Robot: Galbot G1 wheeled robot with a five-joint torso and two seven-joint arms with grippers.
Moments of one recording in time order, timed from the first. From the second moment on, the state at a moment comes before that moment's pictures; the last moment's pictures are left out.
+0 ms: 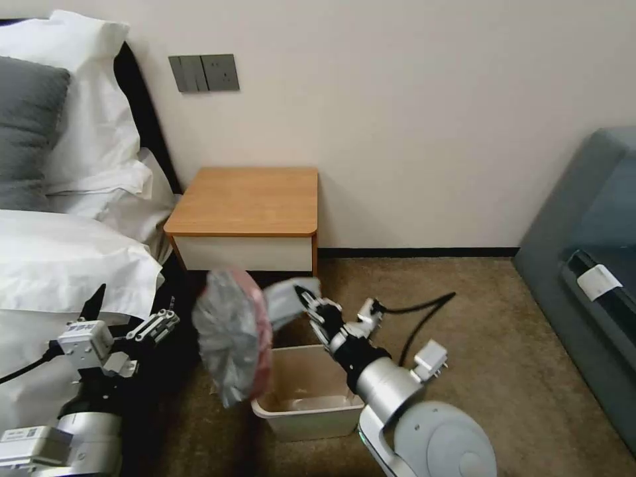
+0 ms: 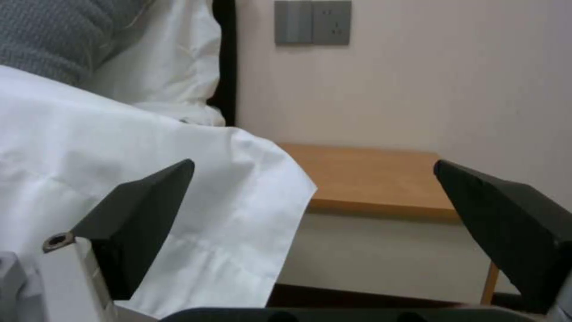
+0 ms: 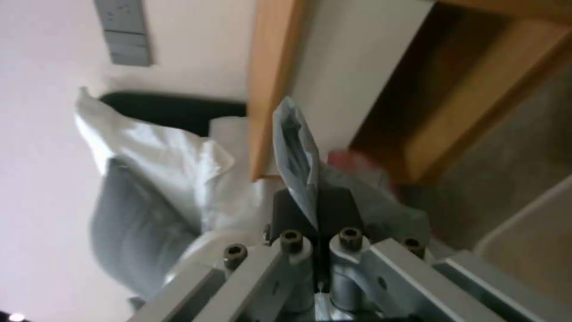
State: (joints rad) left arm 1.90 -1.46 -0.83 -2.50 -0.33 -0.01 0.00; right arm -1.47 1.41 0.08 2.36 1.41 -0.19 0.57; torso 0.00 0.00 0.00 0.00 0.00
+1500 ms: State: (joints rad) left arm 1.80 -1.42 -0.74 -2.26 -0.32 -0.02 0.02; right arm -1.53 1.24 0.18 2.06 1.28 -0.32 0.29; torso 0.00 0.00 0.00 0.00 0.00
